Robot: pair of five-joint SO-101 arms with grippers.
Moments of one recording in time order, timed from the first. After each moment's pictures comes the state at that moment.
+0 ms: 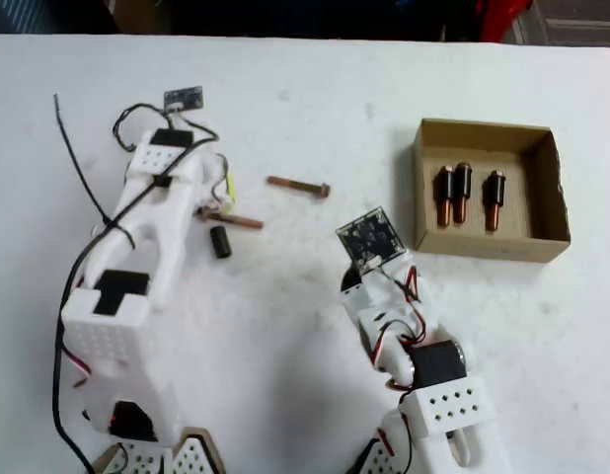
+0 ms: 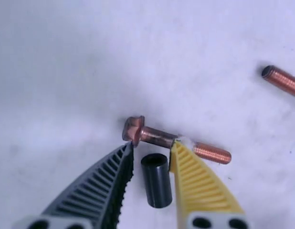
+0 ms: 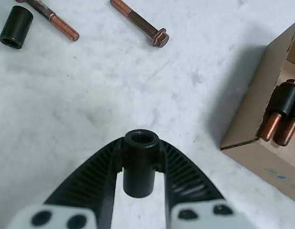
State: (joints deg) left arm -0.7 25.6 -5.4 70.3 19.3; right arm -17.4 -70.5 75.9 46.2 18.1
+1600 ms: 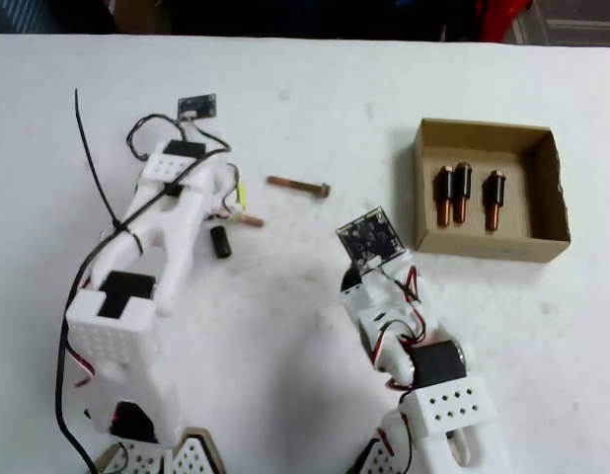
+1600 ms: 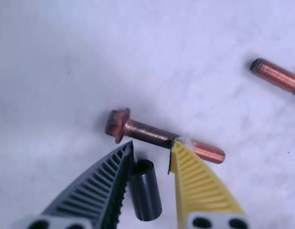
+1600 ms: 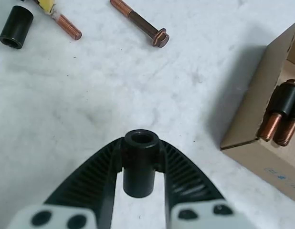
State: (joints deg) left arm 1.7 27.0 0.0 63.8 19.4; right arm -17.4 -70.5 75.9 46.2 18.1
